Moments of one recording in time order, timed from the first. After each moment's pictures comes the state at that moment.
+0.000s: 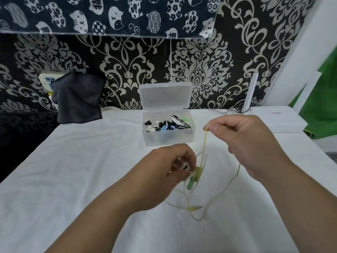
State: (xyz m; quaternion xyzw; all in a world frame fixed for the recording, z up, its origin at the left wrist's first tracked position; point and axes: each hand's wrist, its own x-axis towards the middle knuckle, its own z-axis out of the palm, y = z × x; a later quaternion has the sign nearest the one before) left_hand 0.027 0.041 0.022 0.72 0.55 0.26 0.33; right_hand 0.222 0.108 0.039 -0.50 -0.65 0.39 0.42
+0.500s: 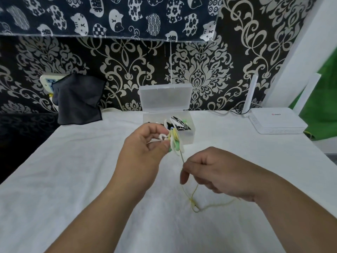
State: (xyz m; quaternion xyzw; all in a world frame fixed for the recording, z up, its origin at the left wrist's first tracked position) left_hand 0.027 0.056 0.015 0.48 0.55 0.57 0.39; right_hand 0.209 0.092 0.024 -0.43 -0.71 0.55 0.09
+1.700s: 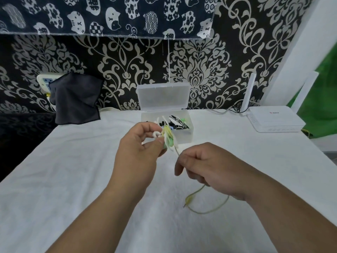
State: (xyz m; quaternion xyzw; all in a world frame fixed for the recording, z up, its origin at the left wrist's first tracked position) left_hand 0.031 0.056 0.013 0.43 0.57 0.59 0.37; right_hand 0.200 0.088 0.024 -0.44 -0.74 0.50 0.14
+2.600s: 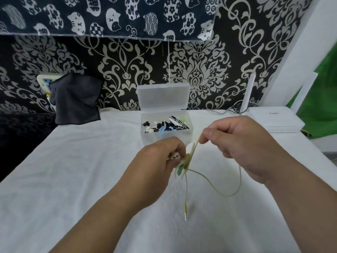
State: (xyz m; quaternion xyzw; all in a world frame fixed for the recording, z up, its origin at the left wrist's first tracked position) left_hand 0.032 0.047 0.013 0.71 0.61 0.30 0.18; right_hand 0.225 0.101 0.050 -0.47 -0.68 0.45 0.34
